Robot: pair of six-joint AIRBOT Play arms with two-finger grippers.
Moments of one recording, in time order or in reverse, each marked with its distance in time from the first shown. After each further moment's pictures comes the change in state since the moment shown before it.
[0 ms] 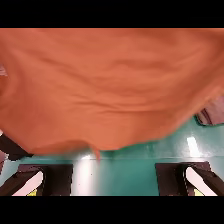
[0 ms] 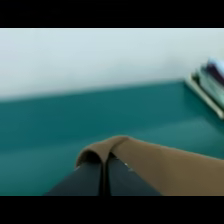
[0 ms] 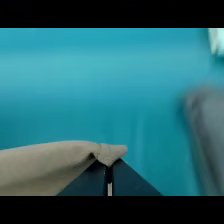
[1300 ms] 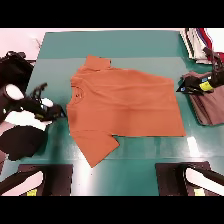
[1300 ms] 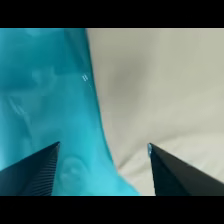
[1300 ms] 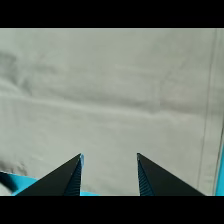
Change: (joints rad) left arm 0.024 -0.096 -1.181 0.071 0.019 -0.012; right arm 0.070 -0.221 -0.484 0.073 -0.134 -0.093
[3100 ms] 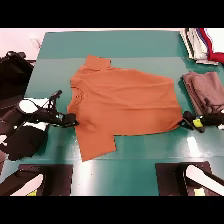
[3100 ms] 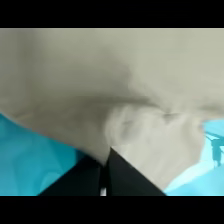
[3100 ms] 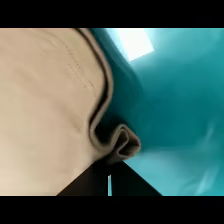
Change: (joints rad) left arm -0.206 0.107 -0.127 -0.225 0.145 0.037; right arm -0.313 0.043 -0.620 0.070 -0.327 -0.042
